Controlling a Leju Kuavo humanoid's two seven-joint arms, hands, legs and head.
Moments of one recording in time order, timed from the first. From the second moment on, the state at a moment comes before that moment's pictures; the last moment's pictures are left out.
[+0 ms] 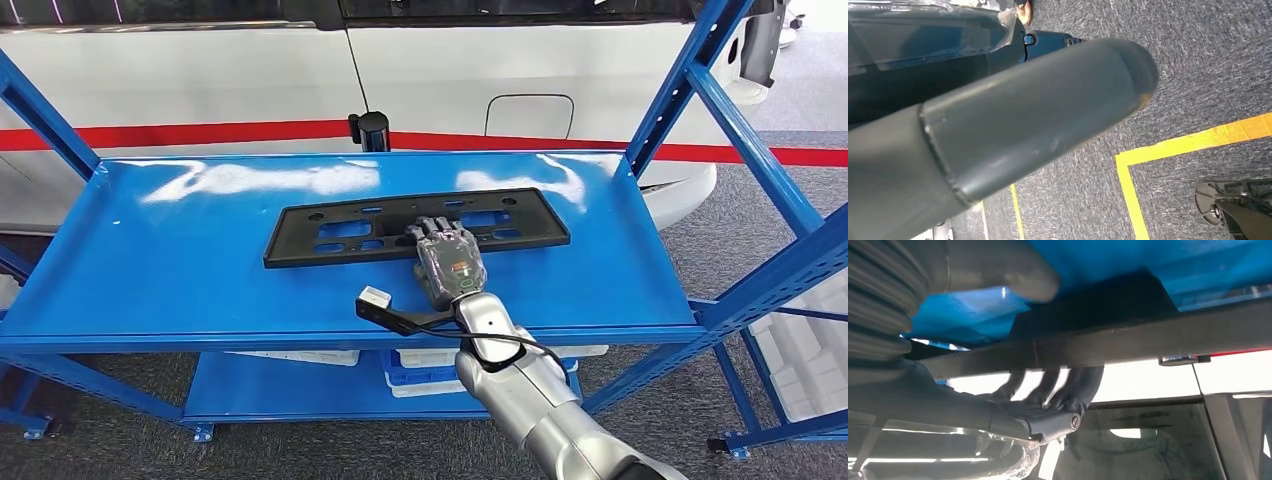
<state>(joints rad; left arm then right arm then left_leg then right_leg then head) -0.05 -0.13 0.28 -0.19 -0.52 0.19 0.22 -0.65 0.16 0.95 -0.64 1.35 -0.51 0.09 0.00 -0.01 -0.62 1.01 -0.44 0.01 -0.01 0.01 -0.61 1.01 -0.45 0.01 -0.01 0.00</state>
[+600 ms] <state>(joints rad) -0.05 -0.12 0.27 -0.19 -0.56 0.19 0.19 -0.58 0.13 0.86 -0.75 1.49 -0.54 0.09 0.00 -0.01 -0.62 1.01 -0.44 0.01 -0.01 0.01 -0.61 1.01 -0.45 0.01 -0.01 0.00</state>
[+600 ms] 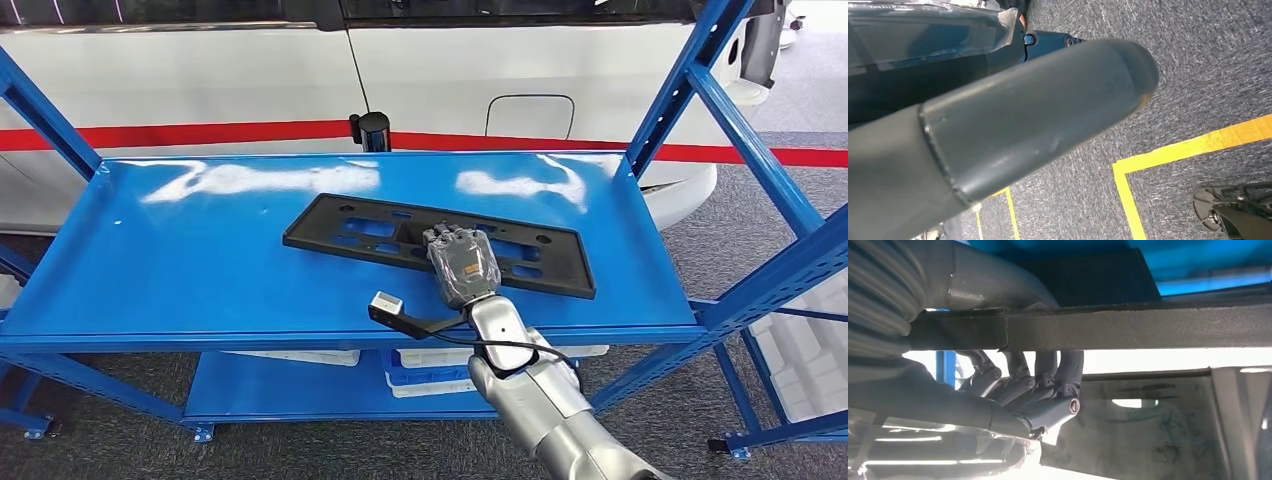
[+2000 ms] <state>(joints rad) -0.05 -0.15 0.44 -0.19 -0.41 0.16 -0.22 -0.57 0.04 0.47 -1.61 1.02 -0.53 -0.16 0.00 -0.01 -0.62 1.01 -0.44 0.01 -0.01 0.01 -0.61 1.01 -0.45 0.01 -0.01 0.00</state>
